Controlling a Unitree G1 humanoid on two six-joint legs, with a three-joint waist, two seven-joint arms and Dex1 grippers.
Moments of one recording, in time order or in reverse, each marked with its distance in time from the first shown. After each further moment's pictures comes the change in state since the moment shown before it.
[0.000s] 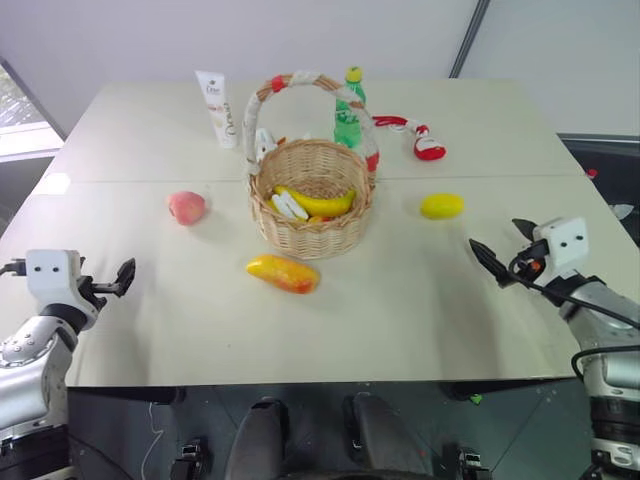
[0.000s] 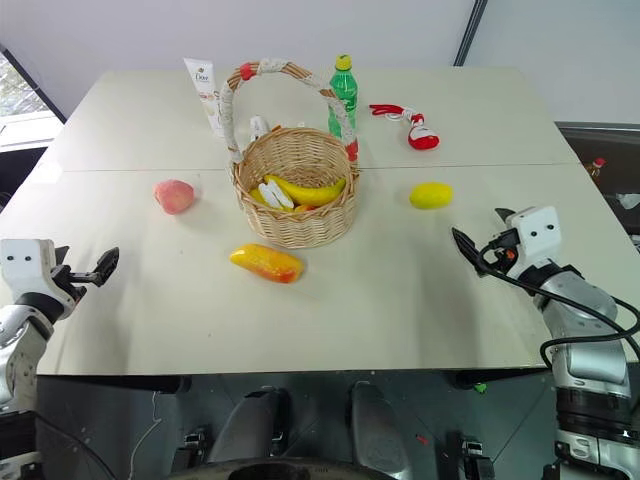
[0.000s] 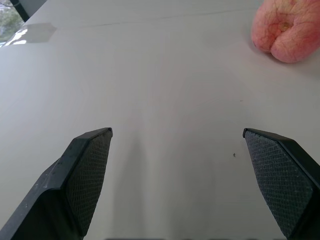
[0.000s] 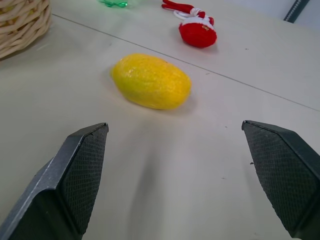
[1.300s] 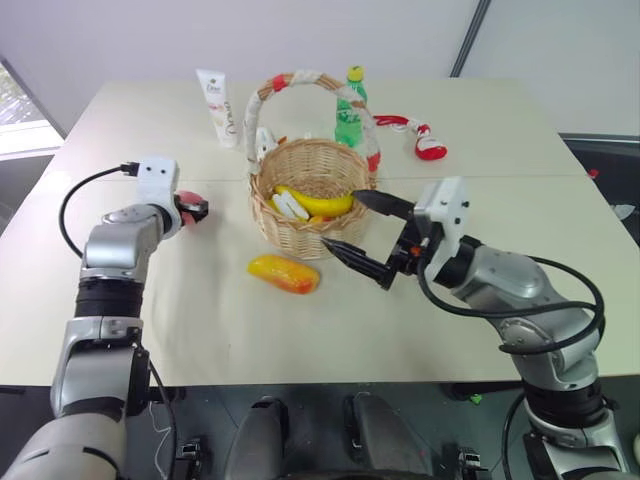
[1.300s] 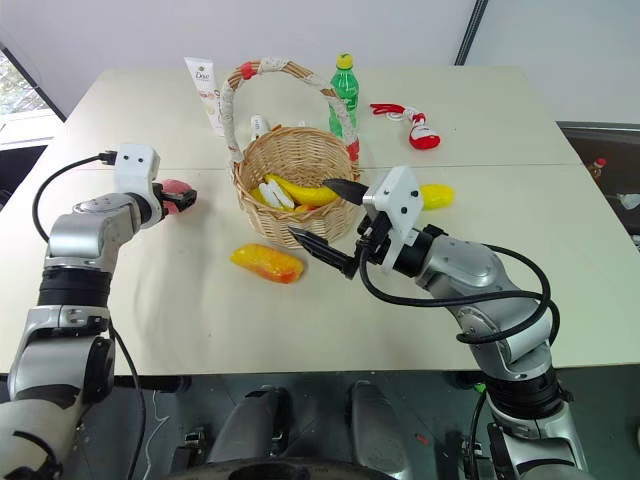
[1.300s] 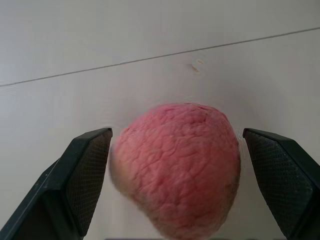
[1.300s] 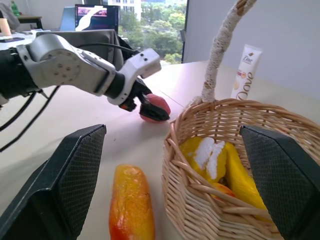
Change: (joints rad) left arm -0.758 -0.024 -0.429 0.454 0.174 0.372 0.109; right arm -0.240 0.144 0.377 -0.605 0.303 0.411 -0.036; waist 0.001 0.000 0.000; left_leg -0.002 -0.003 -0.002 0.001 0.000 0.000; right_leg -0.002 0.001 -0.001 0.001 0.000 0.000
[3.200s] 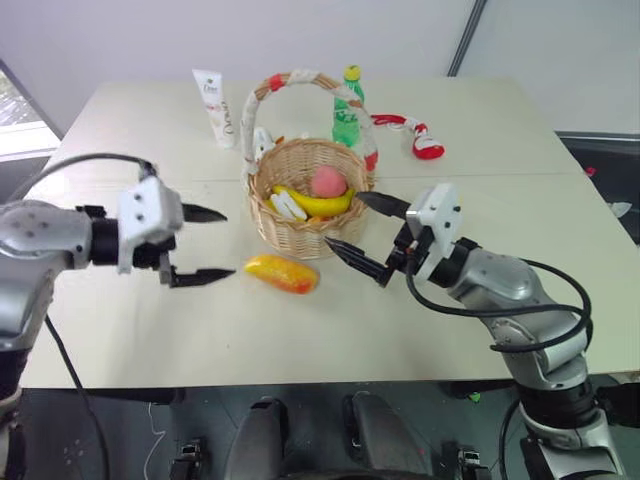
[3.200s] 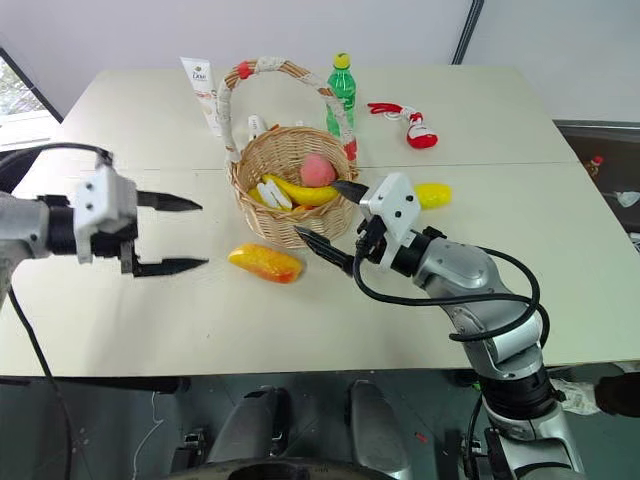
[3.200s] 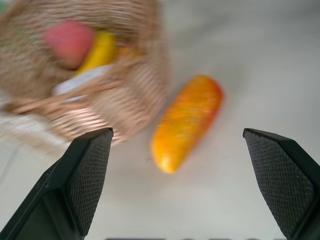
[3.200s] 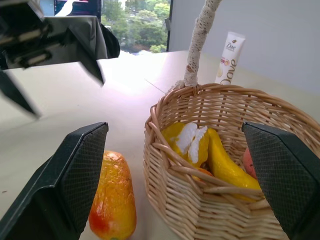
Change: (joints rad) left arm 0.407 0.503 -0.067 -0.801 -0.240 -0.360 -0.957; right arm -0.005 0.018 0.025 0.064 -0.108 -0.066 0.006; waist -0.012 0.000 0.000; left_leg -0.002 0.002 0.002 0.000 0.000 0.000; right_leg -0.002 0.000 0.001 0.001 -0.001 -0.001
